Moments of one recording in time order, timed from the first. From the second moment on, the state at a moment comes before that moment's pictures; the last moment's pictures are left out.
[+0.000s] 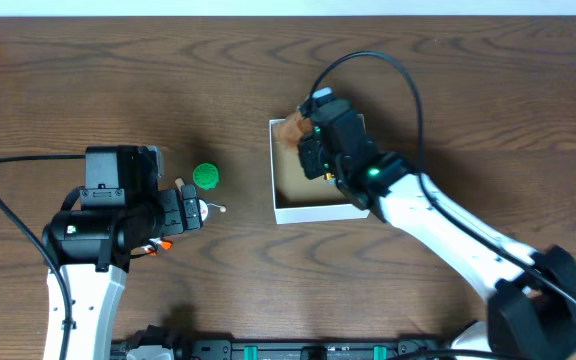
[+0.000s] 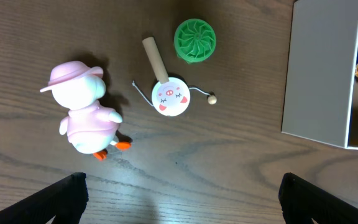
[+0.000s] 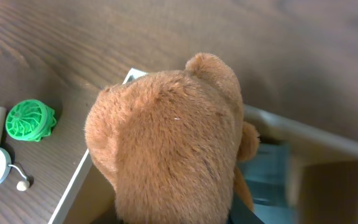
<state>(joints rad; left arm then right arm) 0.00 1.05 1.02 -1.11 0.10 -0.18 0.64 1.66 1.13 -0.25 0.08 0.25</state>
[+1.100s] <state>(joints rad) 0.00 1.05 1.02 -1.12 0.10 -0.18 0.65 1.70 1.13 -0.26 -0.06 0.28</state>
